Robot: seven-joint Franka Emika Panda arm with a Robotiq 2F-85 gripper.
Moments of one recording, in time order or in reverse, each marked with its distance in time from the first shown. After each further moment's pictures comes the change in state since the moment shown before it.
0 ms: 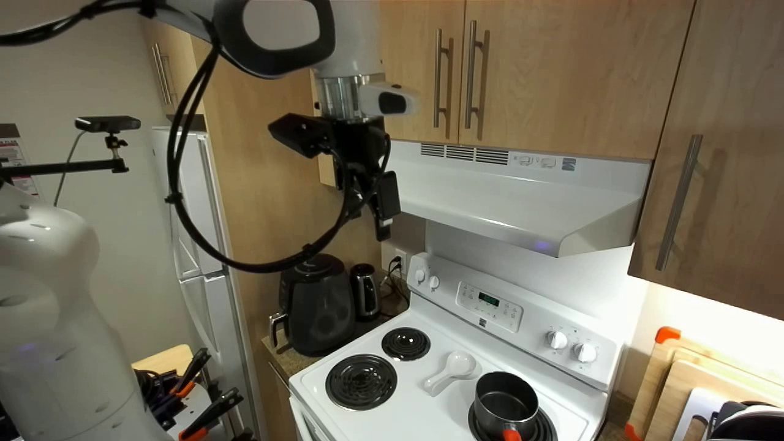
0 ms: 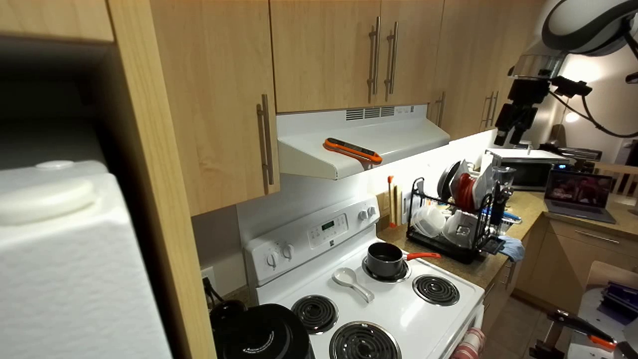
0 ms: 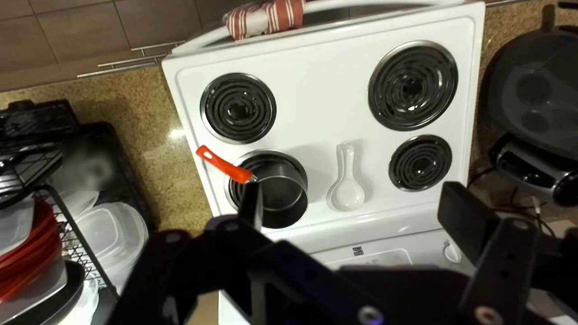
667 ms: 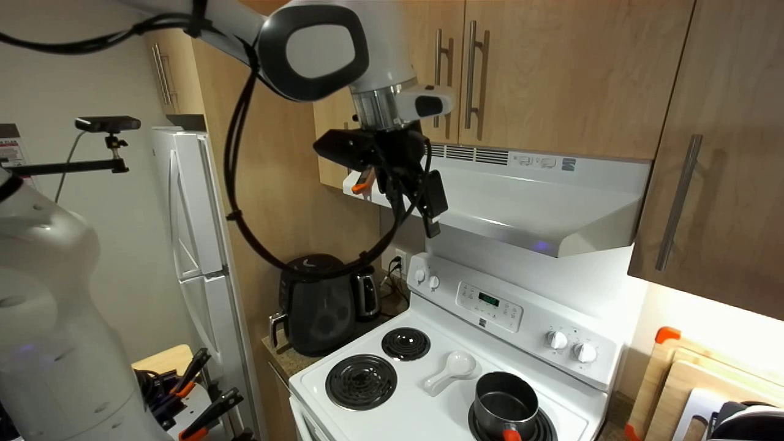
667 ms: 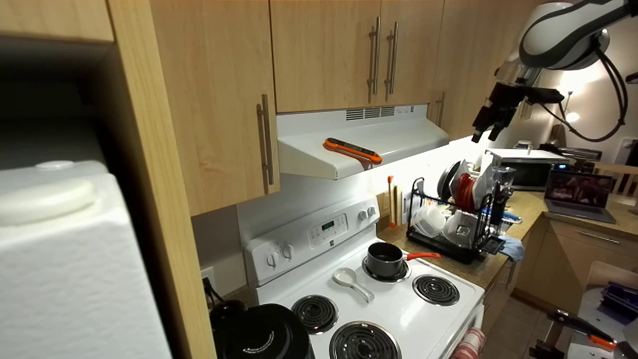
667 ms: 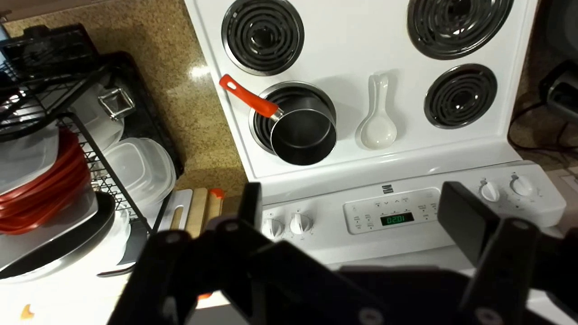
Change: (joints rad) arm -0.011 0.144 -0.001 0.042 0.000 0.262 0.001
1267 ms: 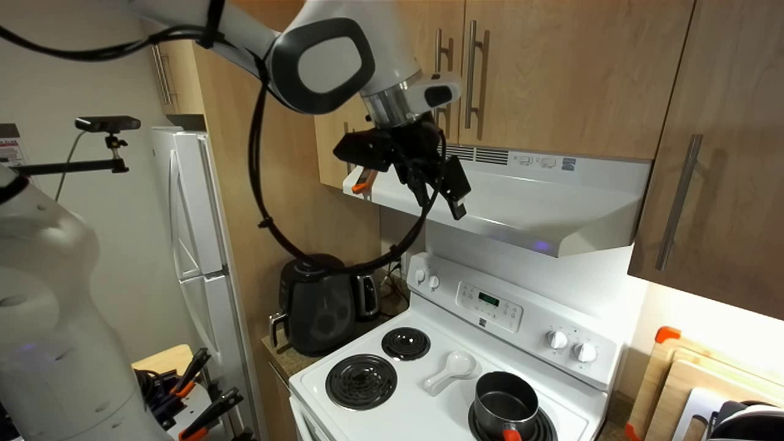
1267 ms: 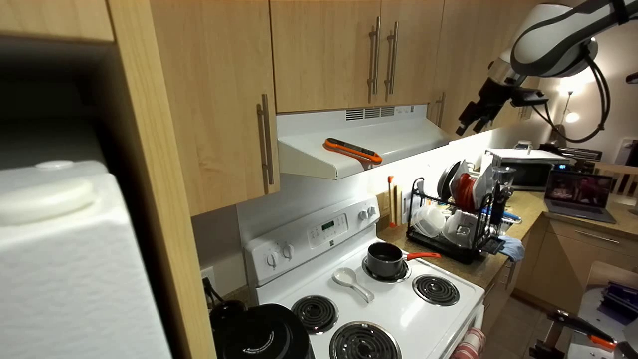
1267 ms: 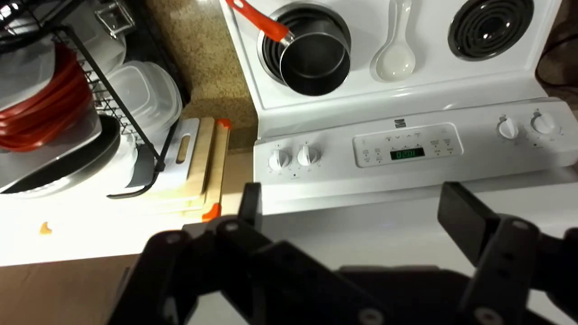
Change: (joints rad) arm 0.010 0.047 0.015 0.001 0.002 0.231 0.005
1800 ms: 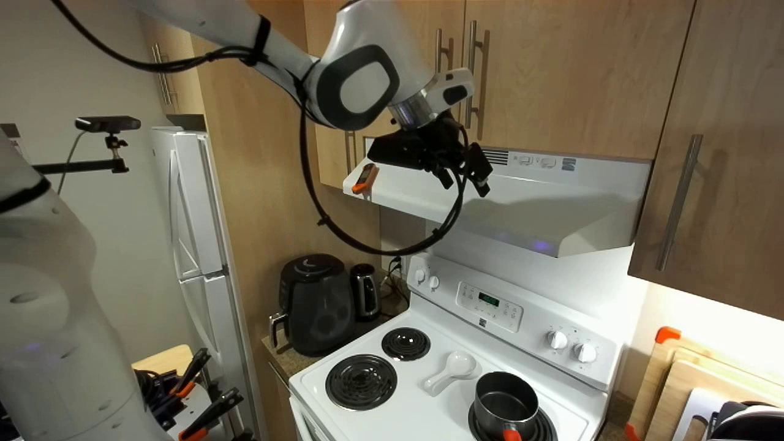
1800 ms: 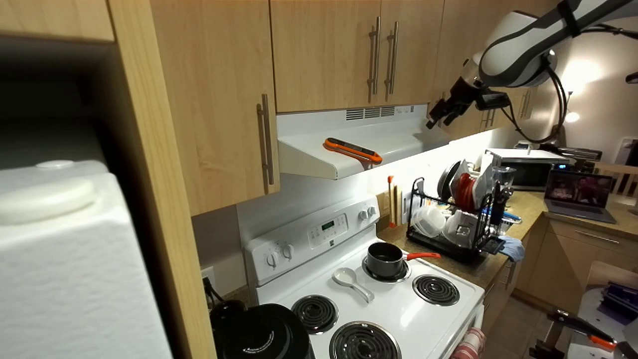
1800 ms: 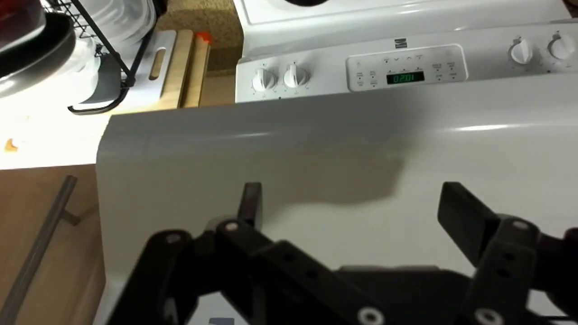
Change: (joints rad) arm 0.059 0.190 0.032 0.117 0.047 0.245 0.014
